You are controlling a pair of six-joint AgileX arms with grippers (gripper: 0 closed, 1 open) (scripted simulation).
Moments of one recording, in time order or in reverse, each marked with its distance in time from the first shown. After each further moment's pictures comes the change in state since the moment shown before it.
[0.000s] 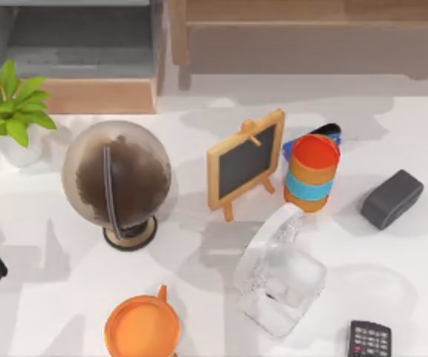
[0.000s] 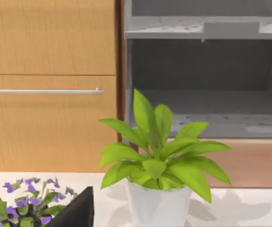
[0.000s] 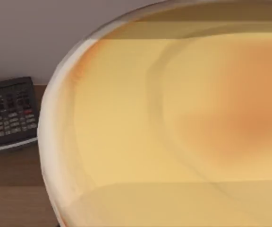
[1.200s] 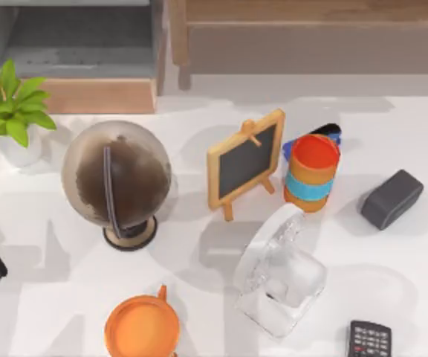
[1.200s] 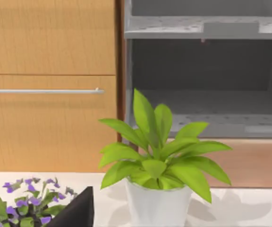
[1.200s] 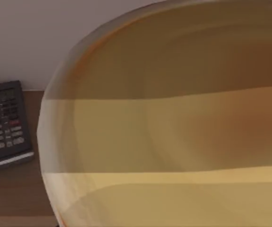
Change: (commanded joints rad) left arm 0.000 0.000 0.000 0.000 0.000 0.000; right arm 0.025 0.172 0.119 0.068 0.024 0.008
